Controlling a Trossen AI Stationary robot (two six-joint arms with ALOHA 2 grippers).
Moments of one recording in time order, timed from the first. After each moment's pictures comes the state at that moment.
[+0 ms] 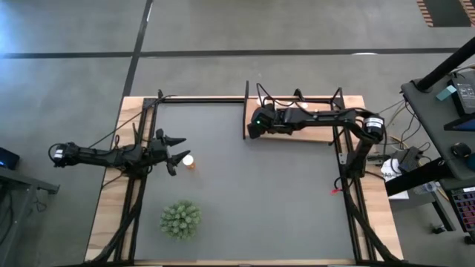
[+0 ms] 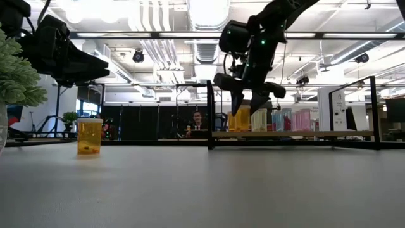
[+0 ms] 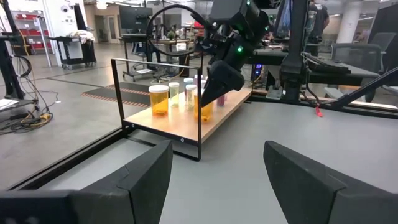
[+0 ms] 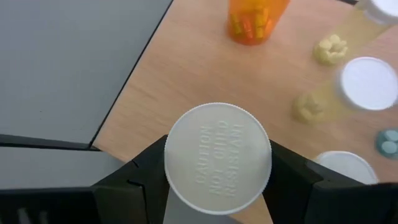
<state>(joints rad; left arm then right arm) -0.11 0.16 0.00 0.10 -0.51 -0.05 -0.31 1.77 1.26 -0.60 0.36 0.81</state>
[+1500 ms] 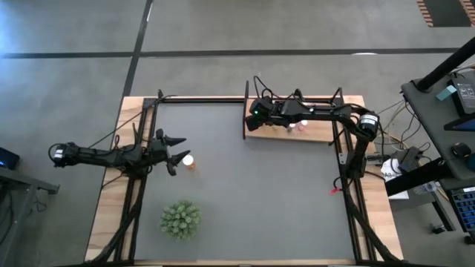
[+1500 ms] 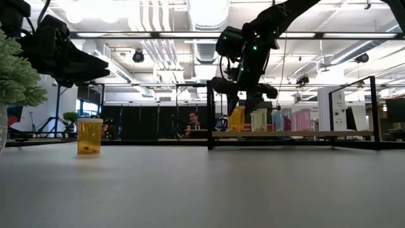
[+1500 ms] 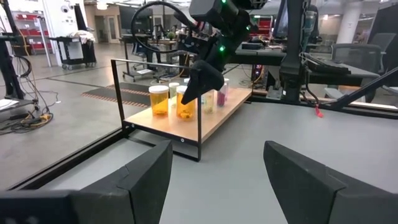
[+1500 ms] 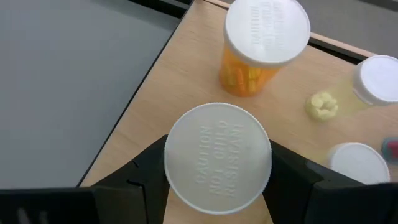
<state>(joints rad) -0.11 0.16 0.00 0.10 -0.51 -0.05 -0.39 1.83 1.34 -0.57 0.36 0.68</state>
